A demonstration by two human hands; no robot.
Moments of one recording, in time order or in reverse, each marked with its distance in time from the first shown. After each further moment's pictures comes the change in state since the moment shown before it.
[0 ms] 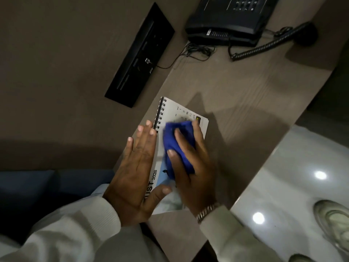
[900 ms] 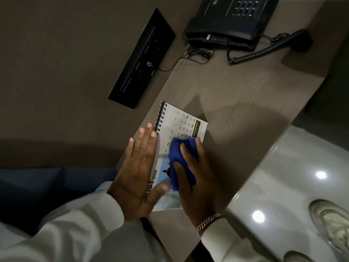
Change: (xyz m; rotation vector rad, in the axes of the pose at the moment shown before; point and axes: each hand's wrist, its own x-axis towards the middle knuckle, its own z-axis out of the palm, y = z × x) left_hand 0.000 0.001 -0.002 0.031 -0.020 0.000; right_hand -0.023 -0.005 -0.012 -0.074 -0.041 0.118
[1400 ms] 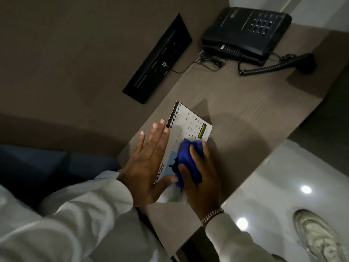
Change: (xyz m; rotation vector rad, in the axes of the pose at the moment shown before) left_hand -0.003 -0.012 0.006 0.034 0.023 0.021; right_hand -0.005 0.017 -0.007 -0.073 -0.153 0.080
